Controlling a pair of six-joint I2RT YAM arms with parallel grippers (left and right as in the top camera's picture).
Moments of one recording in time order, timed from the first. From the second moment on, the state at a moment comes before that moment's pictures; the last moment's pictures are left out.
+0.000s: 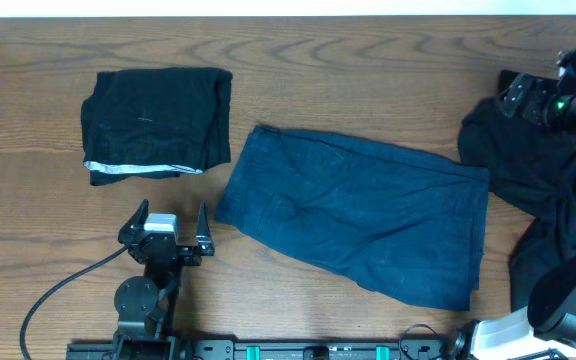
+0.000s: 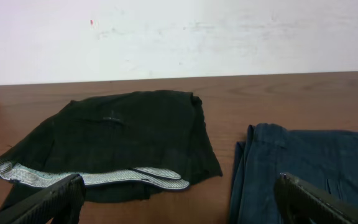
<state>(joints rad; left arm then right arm) -0.07 0.02 0.02 -0.12 -0.01 0.00 -0.36 1.71 1.54 -0.91 -0.27 0.15</state>
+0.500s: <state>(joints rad) -0.07 0.02 0.02 -0.12 -0.01 0.00 -0.36 1.71 1.54 -0.91 -0.23 0.14</state>
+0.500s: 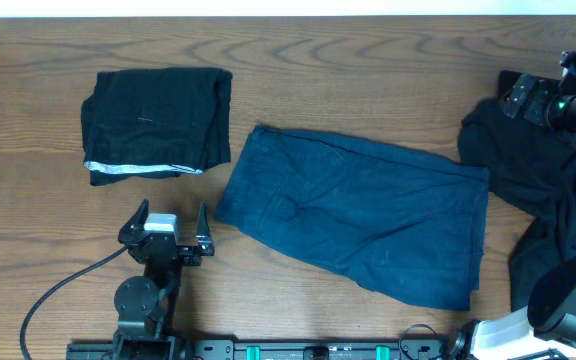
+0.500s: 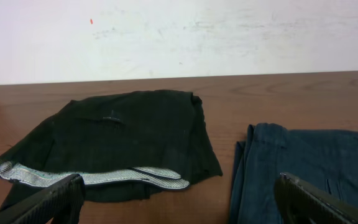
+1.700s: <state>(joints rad) -0.07 0.02 0.02 -0.12 -0.01 0.00 0.12 1.71 1.11 -1.08 -0.29 0.17</state>
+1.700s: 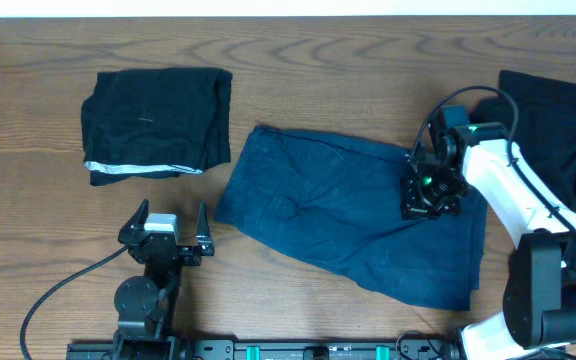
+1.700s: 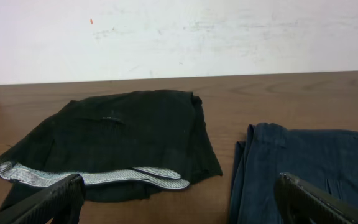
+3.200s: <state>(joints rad) -0.08 0.78 0.81 -0.77 0.24 -0.12 0.12 1.71 0.89 -0.43 -0.12 0.35</state>
